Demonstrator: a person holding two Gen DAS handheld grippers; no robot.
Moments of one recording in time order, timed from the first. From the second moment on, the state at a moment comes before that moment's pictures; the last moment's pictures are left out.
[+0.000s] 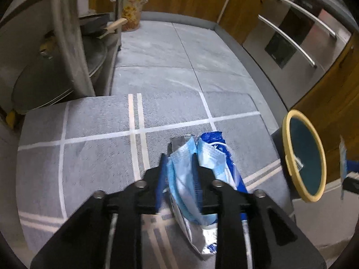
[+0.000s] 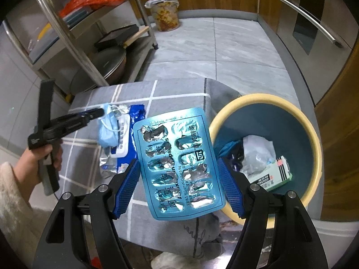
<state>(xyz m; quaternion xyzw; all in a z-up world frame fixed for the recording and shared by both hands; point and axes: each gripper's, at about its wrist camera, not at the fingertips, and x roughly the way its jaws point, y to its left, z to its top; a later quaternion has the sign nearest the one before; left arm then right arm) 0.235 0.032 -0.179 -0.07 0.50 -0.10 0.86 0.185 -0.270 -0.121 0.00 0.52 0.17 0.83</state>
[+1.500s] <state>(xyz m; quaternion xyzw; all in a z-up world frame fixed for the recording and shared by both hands) 0.187 -0.049 -0.064 0.10 0.37 -0.17 0.91 0.200 -0.274 -0.116 -0.01 0.50 0.15 0.85</state>
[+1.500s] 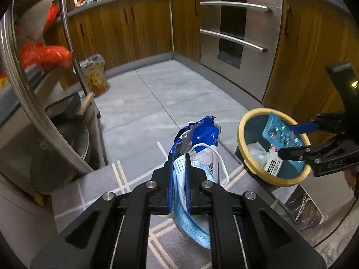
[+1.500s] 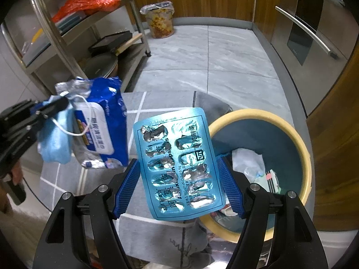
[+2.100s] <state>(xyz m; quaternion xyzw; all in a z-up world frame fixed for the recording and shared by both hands) 0.188 -0.182 -0.031 0.14 0.33 -0.29 0.89 0.202 -0.412 -0.152 0.02 0.54 0.02 0.84</state>
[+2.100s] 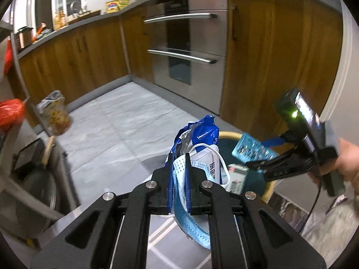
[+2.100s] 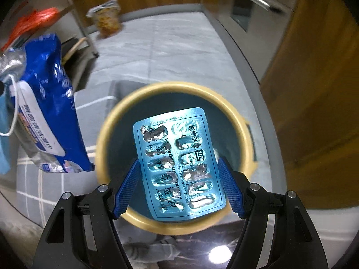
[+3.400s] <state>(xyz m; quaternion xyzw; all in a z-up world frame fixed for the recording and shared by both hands) 0.219 -0.237 -0.093 0.13 0.40 -0.29 0.86 0.205 -0.420 -0.193 0.01 0.58 0.02 0.81</state>
